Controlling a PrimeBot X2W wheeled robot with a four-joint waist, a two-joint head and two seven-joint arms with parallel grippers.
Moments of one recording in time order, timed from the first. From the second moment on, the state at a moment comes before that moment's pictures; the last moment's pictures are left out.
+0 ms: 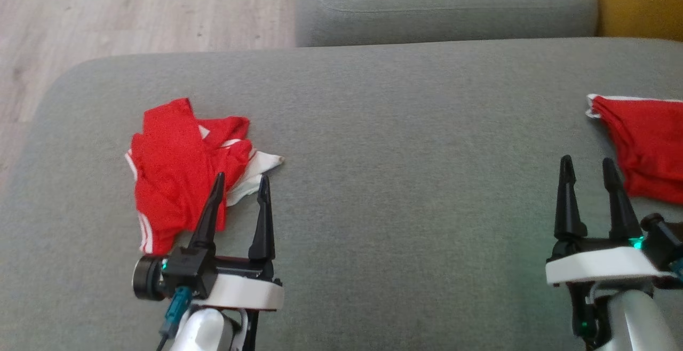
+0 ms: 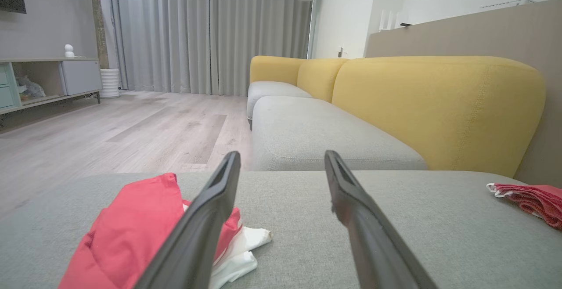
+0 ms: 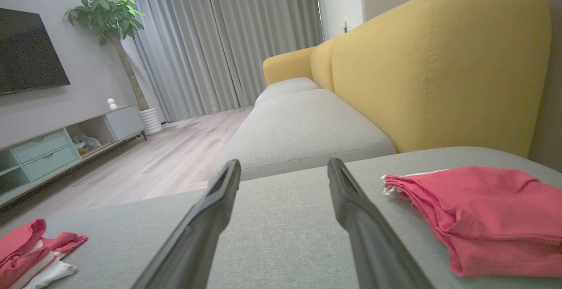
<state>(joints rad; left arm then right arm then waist) -0.12 0.05 -0.32 0.20 -0.22 0.10 -0.26 -0.07 -0.05 -0.07 0.22 0.23 0.13 -0.25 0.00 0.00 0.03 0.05</state>
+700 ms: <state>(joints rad) -0.11 0.05 -0.27 0.22 -0.18 0.08 -0.26 -0.03 -0.05 0.11 0.24 0.27 0.13 -0.25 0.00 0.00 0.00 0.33</state>
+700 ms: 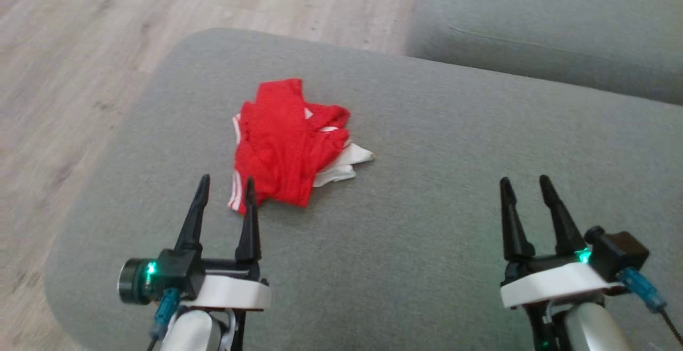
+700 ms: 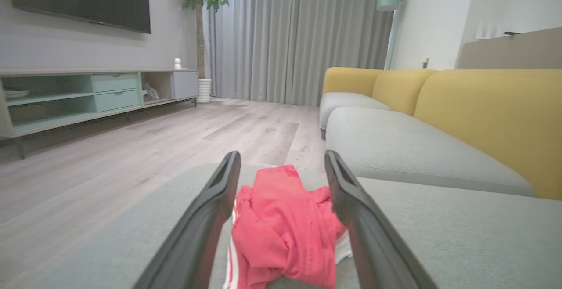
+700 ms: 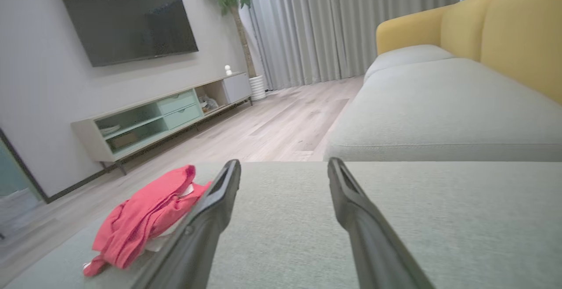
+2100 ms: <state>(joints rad) -0.75 0.21 -0.34 0.62 -0.15 -0.12 0.20 -0.17 -0.05 0.16 0.20 0.24 0.13 -0.25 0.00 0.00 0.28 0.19</state>
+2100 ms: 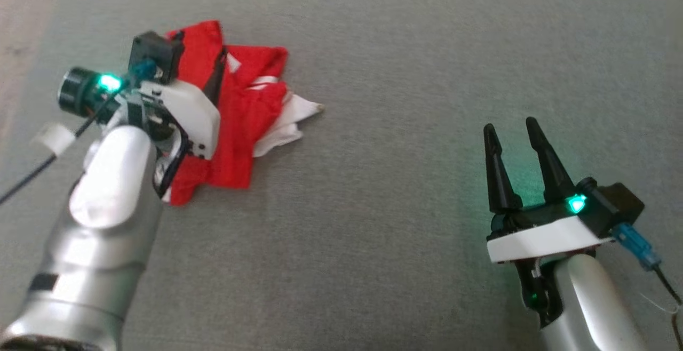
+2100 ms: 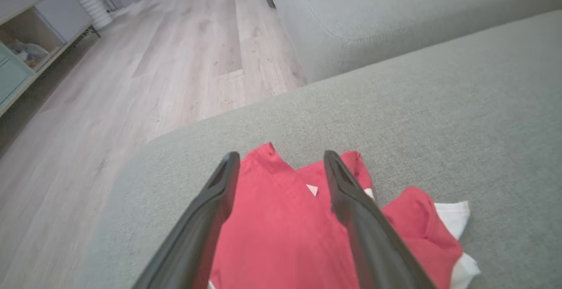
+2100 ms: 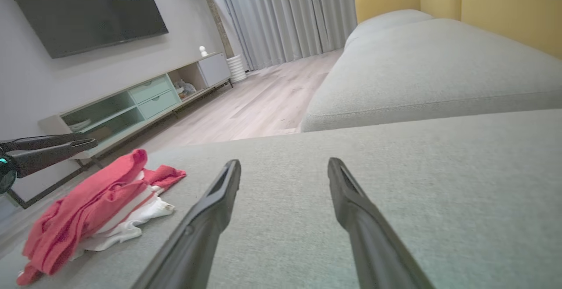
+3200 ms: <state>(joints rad) -0.96 0.23 -0.42 0.85 -0.13 -0.03 -0.08 -0.20 -0.05 0.14 0.23 0.25 0.13 -0.25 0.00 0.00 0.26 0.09</state>
